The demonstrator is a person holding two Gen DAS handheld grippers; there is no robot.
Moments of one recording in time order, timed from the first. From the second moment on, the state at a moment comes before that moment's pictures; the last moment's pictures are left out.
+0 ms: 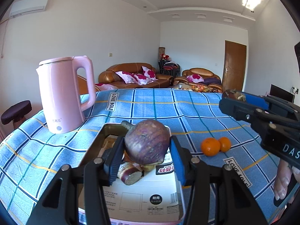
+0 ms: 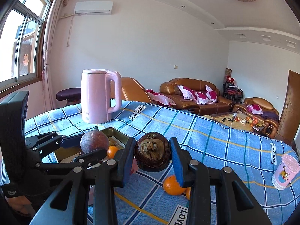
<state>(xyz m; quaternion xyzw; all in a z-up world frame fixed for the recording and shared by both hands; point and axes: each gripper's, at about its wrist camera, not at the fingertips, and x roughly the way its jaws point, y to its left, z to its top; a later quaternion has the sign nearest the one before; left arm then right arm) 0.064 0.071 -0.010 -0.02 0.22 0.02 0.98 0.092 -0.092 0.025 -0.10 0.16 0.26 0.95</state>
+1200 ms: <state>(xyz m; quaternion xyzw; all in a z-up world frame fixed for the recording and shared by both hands) 0.059 0.124 -0.042 -0.05 0.29 0.08 0.95 0.116 0.000 -0.038 -0.14 0.25 0.33 0.90</state>
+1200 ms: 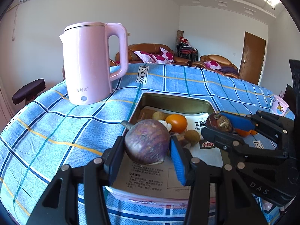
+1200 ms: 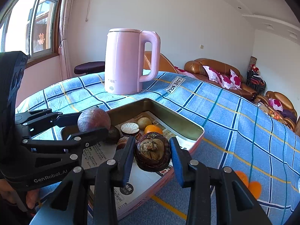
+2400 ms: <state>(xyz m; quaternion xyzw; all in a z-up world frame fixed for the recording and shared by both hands) 0.059 0.119 -0.041 -0.03 0.28 0.08 0.96 0.125 -0.018 -0.036 -0.10 0.26 0.30 0.91</state>
